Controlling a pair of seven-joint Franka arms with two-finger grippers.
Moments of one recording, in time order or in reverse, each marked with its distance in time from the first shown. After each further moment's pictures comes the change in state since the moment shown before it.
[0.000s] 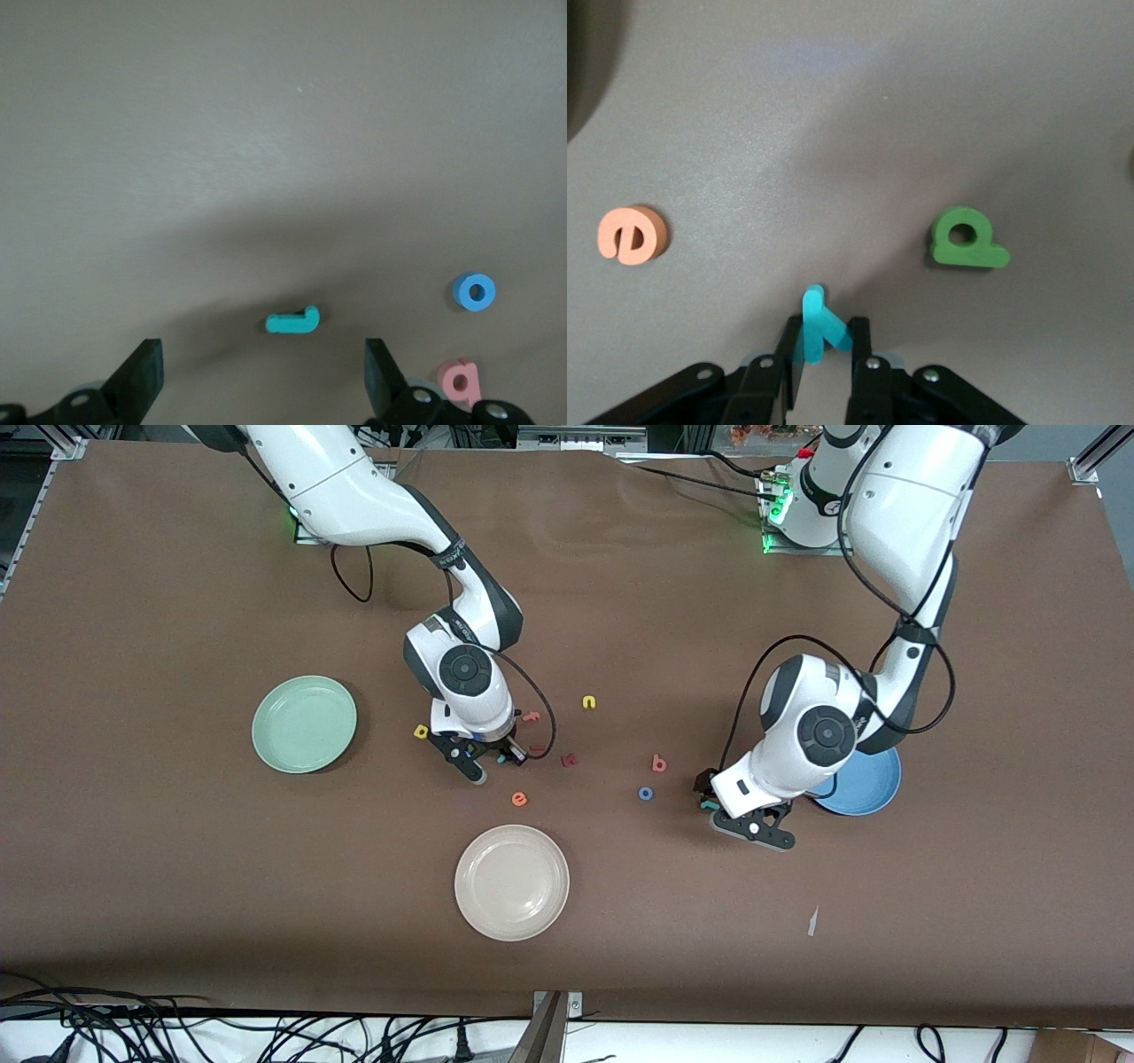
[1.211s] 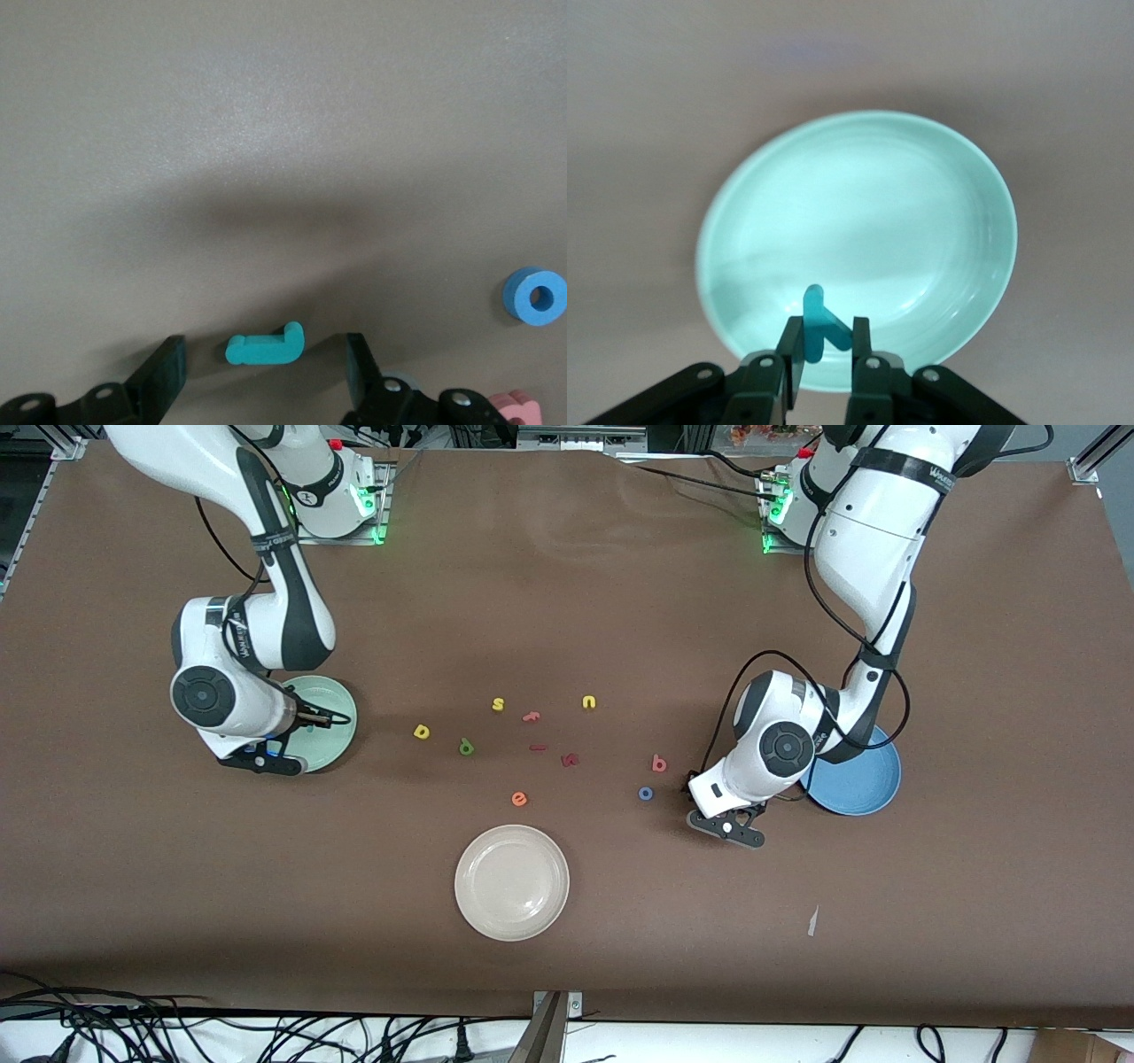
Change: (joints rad) left arm -0.037 0.094 0.018 0.006 0.000 0.048 0.000; right arm -0.055 -0.339 -0.468 -0.369 0.129 -0.307 -1.193
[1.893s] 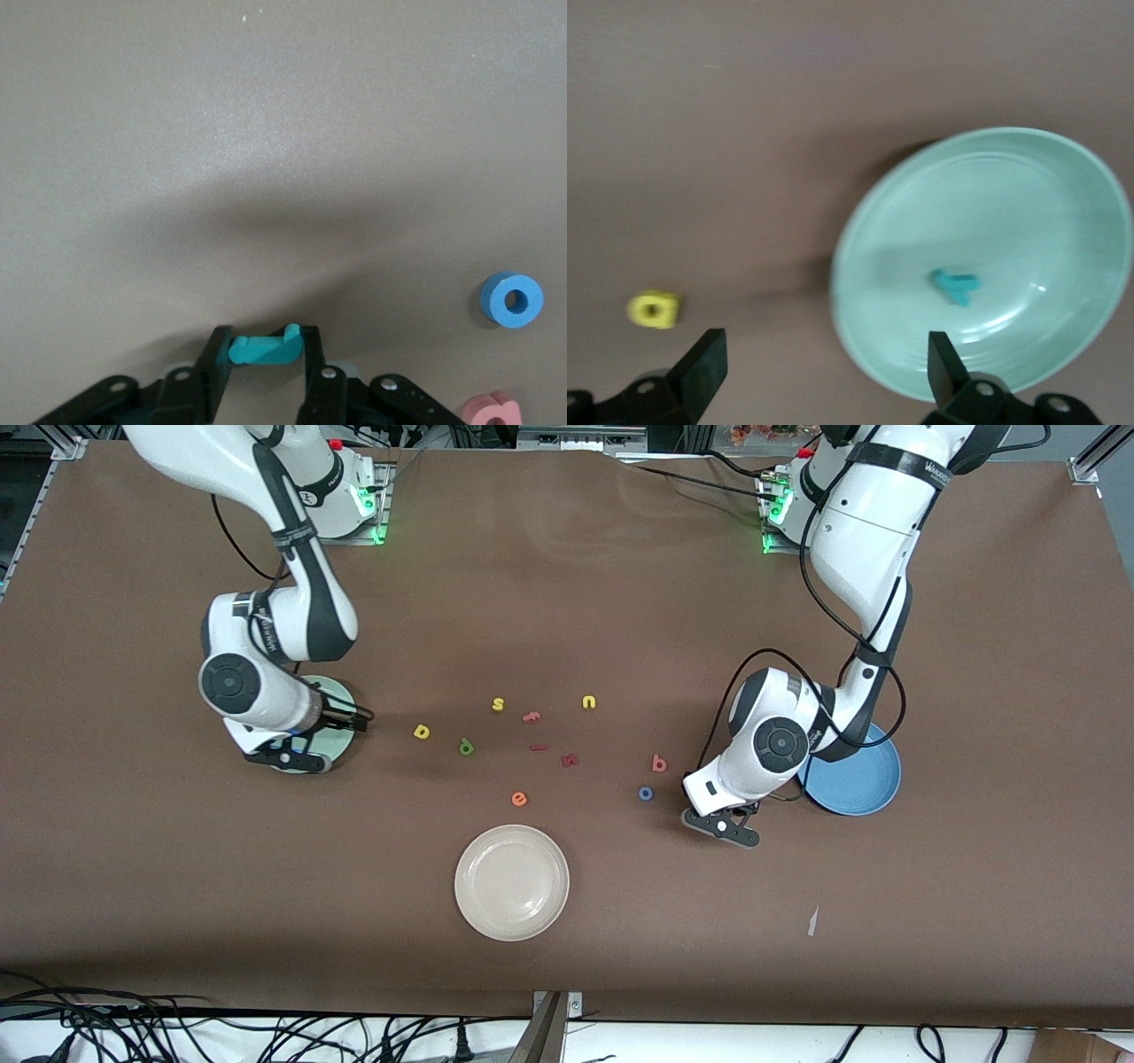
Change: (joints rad) left arm -0.026 -0.006 0.014 0.004 0.021 0.009 0.005; right arm 0.020 -0.008 0.122 0.048 0.039 0.059 0.136
